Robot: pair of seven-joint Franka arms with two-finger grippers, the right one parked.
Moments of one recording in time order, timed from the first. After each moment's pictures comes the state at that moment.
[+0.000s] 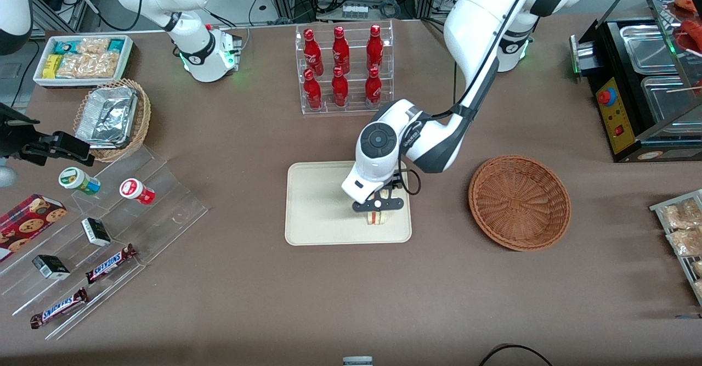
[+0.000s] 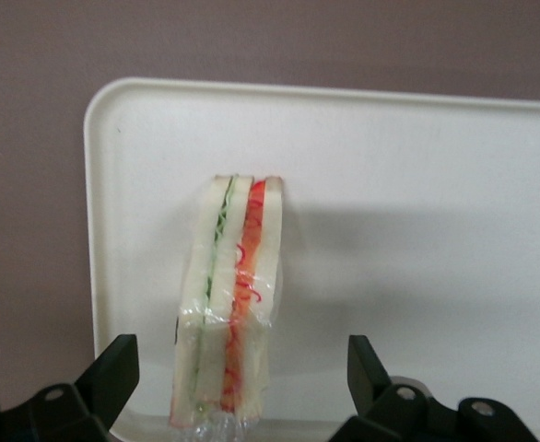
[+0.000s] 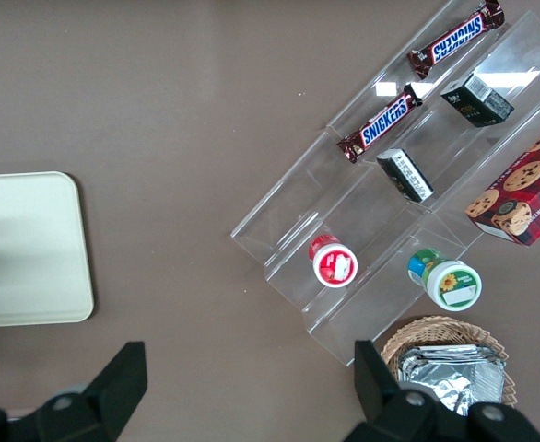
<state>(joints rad) -0.61 0.70 -0.11 -1.44 0.04 2.13 -0.80</state>
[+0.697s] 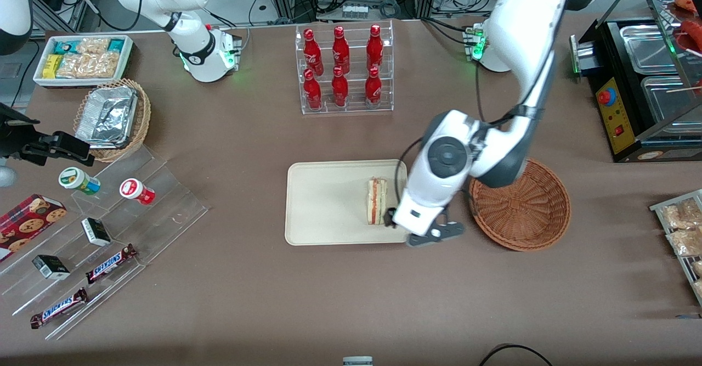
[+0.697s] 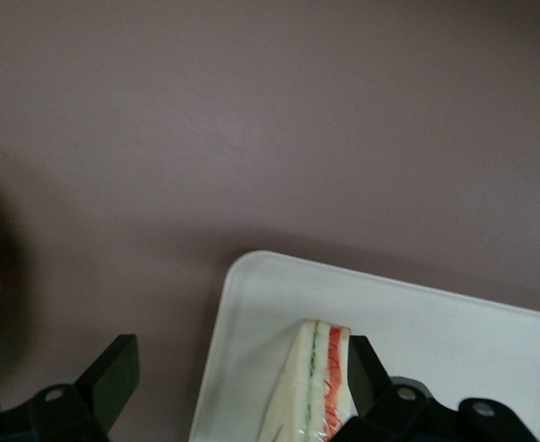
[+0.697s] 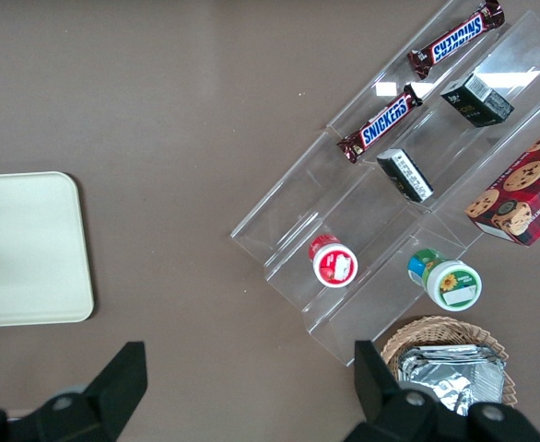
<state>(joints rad) -0.42 0.61 -0.10 -1.39 0.04 2.09 -0.79</state>
